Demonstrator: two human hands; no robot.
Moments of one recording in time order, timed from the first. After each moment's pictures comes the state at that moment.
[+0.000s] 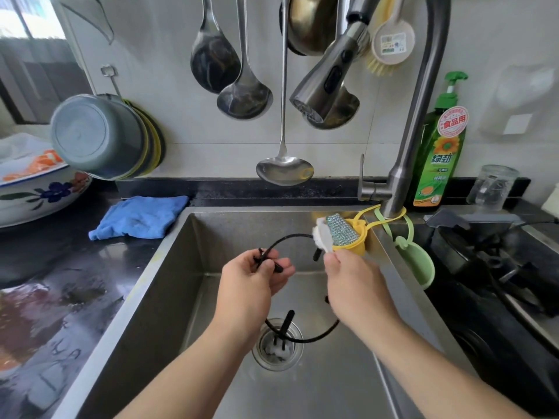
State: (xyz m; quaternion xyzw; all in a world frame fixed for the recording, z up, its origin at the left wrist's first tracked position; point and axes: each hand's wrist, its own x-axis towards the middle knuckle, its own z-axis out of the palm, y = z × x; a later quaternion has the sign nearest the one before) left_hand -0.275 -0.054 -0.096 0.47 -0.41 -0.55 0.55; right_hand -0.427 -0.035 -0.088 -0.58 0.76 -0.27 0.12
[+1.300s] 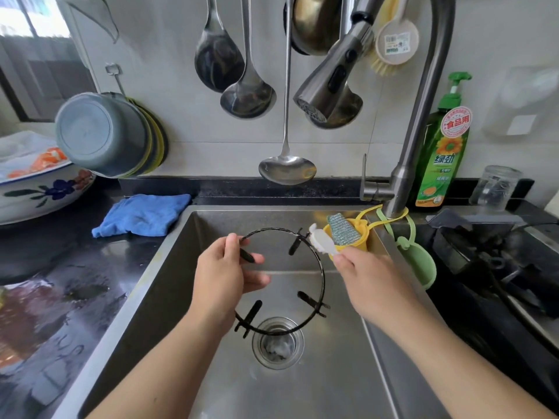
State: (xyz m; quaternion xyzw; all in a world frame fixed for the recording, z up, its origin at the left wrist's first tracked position) left_hand -0.241 -0.076 -0.096 0.51 -0.42 -0.50 0.56; right_hand -0.456 -0.034 -0.084 -0.65 0.72 -0.22 0.06
